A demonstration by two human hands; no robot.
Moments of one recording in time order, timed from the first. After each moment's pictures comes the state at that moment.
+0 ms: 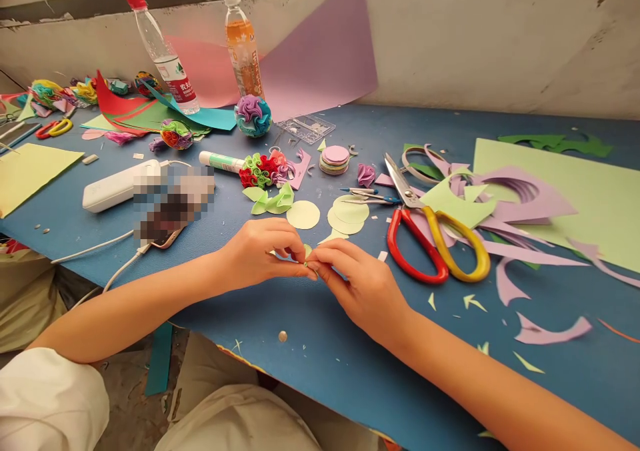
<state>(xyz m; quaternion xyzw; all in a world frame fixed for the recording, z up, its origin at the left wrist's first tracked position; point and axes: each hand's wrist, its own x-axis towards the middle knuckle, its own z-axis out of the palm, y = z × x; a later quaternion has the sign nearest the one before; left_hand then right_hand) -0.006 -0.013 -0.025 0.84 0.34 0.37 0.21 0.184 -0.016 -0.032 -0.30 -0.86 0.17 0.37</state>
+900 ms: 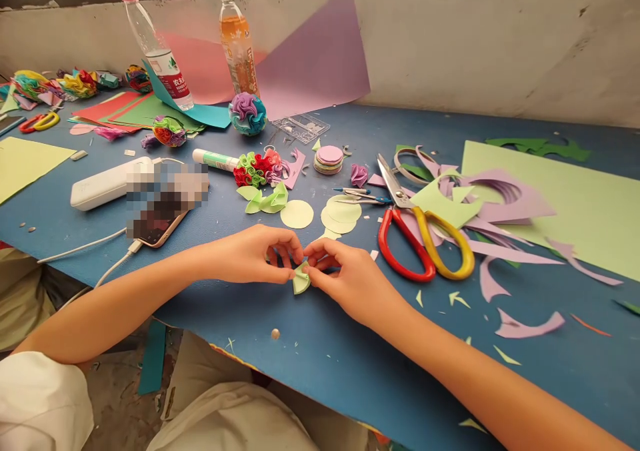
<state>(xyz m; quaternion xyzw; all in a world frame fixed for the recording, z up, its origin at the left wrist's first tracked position) -0.014 -0.011 -0.017 0.76 0.41 0.17 0.48 0.182 -0.013 -0.025 -0.44 -0.74 0.46 0.22</state>
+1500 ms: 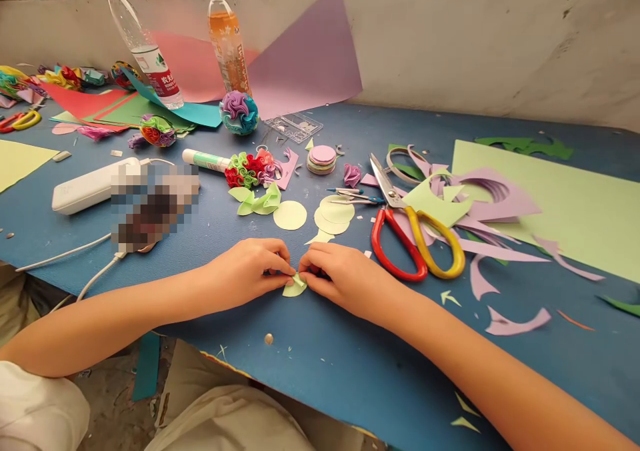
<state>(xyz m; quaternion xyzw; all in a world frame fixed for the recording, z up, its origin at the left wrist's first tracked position) -0.005 -0.027 -0.028 0.85 0.44 0.13 0.27 0.195 0.005 -0.025 -0.31 -0.91 0.25 0.09</state>
